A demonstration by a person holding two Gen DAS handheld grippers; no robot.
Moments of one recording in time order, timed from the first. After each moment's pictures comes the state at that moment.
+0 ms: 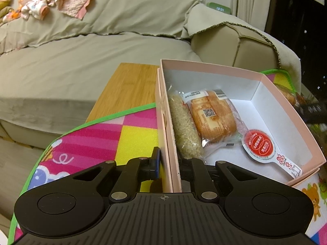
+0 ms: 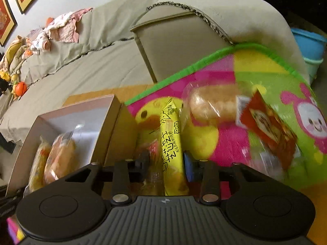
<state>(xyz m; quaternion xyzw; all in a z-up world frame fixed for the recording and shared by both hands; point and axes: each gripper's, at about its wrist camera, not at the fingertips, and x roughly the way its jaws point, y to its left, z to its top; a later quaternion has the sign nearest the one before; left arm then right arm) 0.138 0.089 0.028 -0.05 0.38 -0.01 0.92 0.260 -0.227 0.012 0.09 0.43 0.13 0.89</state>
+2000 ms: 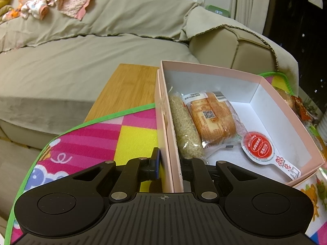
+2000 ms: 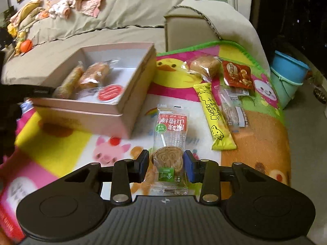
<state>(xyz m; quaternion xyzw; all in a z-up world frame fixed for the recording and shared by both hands) 0.138 0.092 0.028 -0.05 0.37 -0.02 0.93 0.074 -0.218 0.045 -0.04 0.41 0.12 0.90</state>
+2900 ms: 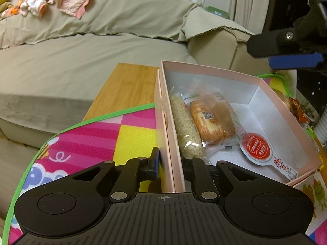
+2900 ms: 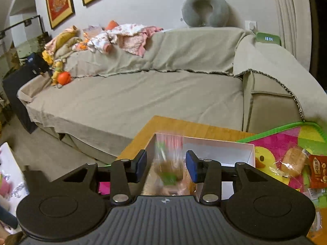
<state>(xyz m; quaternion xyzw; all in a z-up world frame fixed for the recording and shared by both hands) 0.139 0.095 0.026 -0.06 0.37 -0.03 0.93 0.183 -0.075 0.125 0.01 0.33 0.23 0.92</state>
